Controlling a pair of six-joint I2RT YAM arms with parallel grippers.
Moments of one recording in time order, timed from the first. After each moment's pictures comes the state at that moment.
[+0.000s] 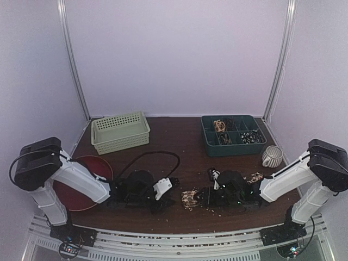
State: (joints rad) left arm -1.14 1.71 0.61 0.48 0.02 0.03; right arm 1.04 1.57 0.45 0.45 0.03 0.99
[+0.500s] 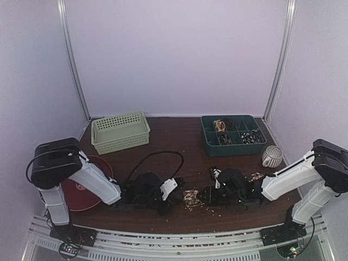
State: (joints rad) left arm -1.14 1.88 0.67 0.62 0.09 -0.11; right arm 1.02 1.54 0.47 0.36 0.05 0.94
